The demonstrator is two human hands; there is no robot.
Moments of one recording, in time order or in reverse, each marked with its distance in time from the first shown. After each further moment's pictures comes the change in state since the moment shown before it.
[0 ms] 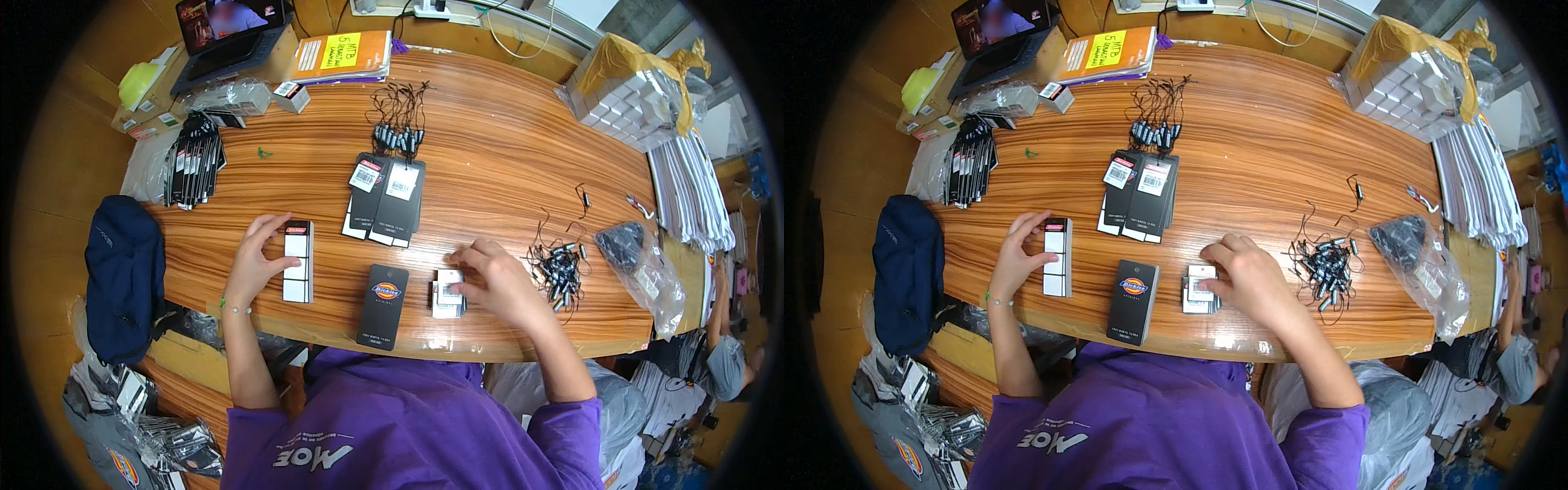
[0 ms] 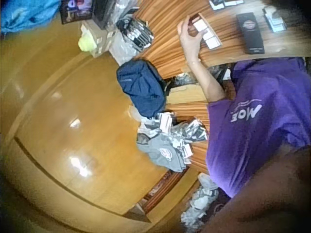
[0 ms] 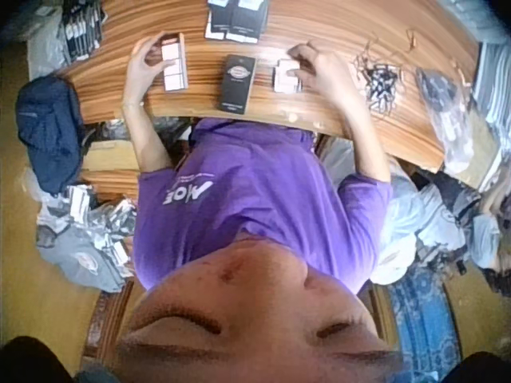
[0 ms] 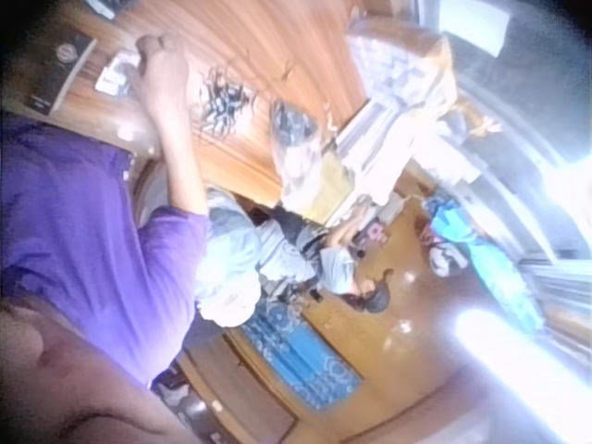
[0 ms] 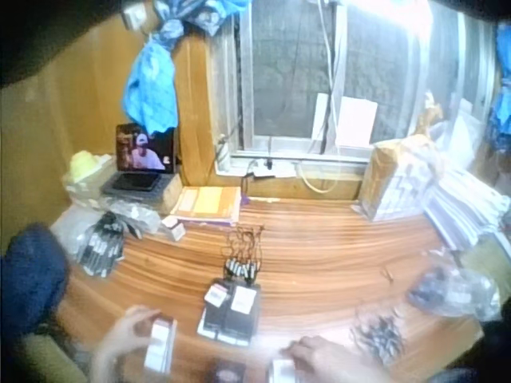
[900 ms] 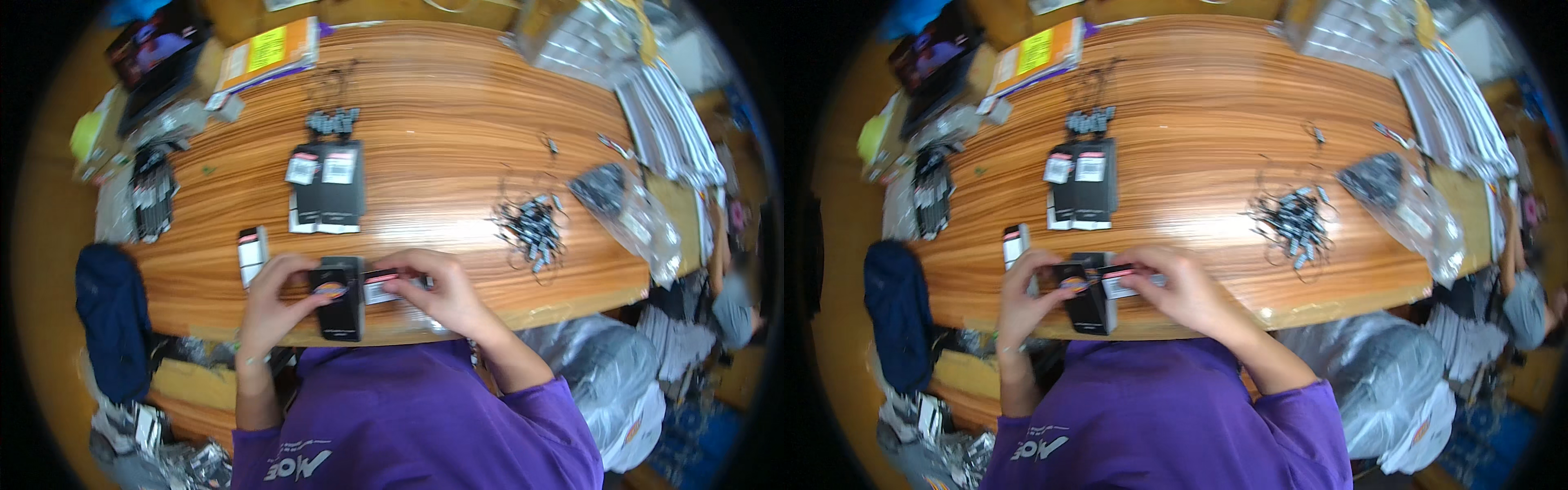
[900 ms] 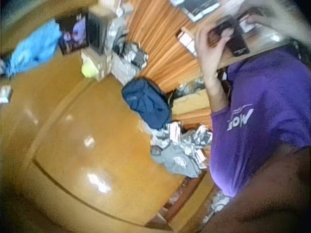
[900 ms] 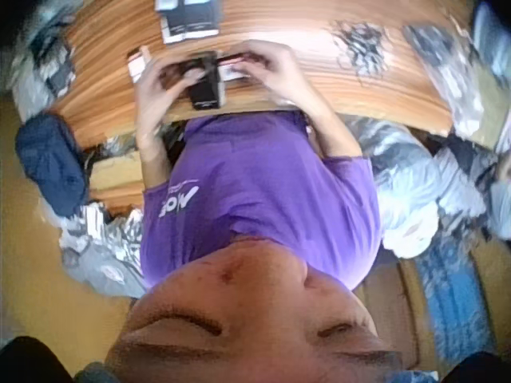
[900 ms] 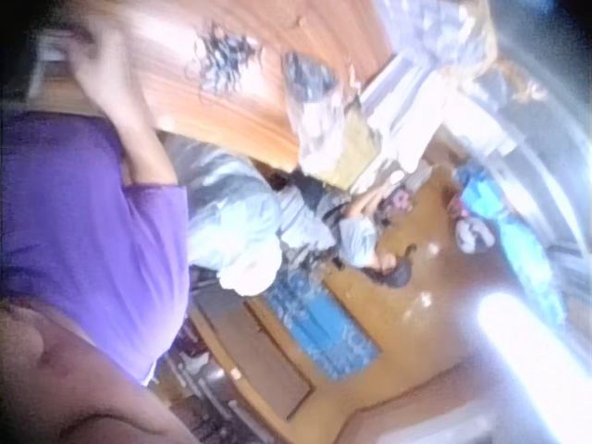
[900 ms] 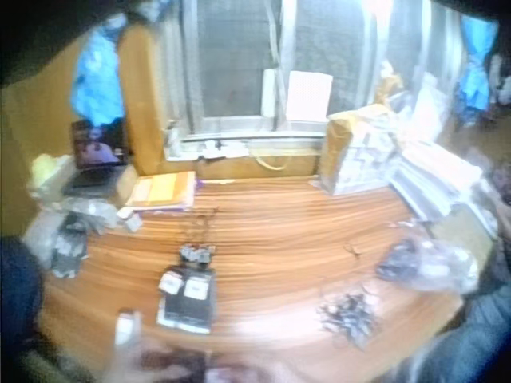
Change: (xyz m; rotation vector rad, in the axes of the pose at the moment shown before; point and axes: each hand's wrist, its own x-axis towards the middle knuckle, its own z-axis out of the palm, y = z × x) left_hand -0.023 0.088 0.048 -0.118 -0.228 0.191; right_hand -0.022 -0.025 0.039 0.721 0.217 0.048
